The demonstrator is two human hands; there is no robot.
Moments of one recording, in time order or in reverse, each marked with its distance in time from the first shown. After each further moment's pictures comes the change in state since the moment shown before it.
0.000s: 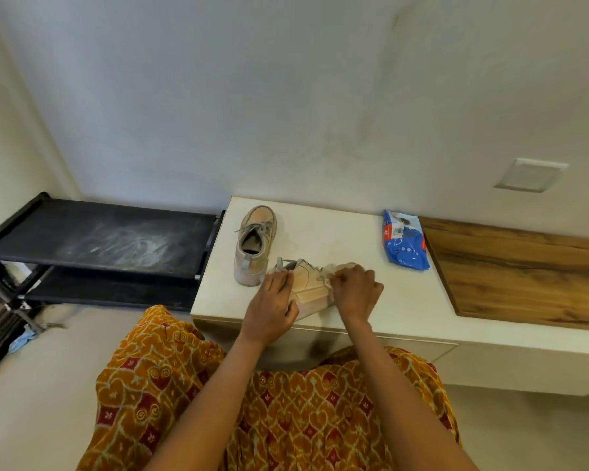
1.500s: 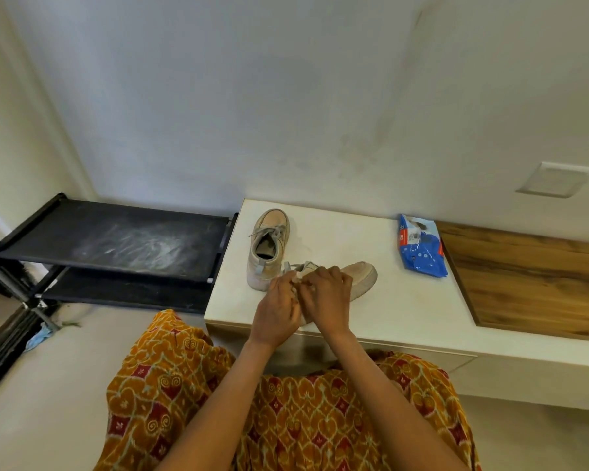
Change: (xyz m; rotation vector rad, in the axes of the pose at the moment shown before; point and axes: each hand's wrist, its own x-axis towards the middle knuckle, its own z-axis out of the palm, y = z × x) left_hand 0.000 -0.009 -0.002 -0.342 0.082 -0.198; right_hand -0.028 -0.054 0.018 0.181 0.048 -0.409
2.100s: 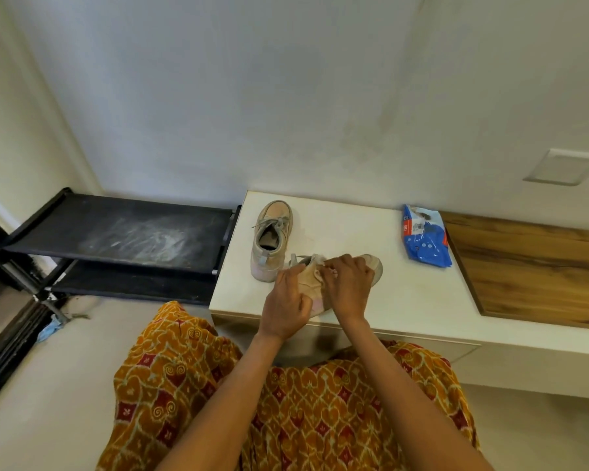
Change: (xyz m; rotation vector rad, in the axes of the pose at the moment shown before) left_hand -0.004 0.009 0.002 0.025 -0.018 0.004; right_hand 0.007 0.021 -0.004 0.040 0.078 0.184
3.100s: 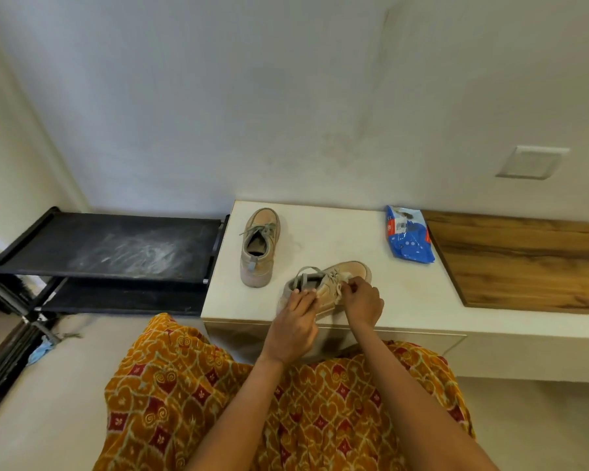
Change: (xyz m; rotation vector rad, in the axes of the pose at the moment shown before) left_hand -0.027 0.016 0.019 0.408 -0.194 0.374; right_hand -0.012 0.057 -0.002 0.056 -0.091 0.457
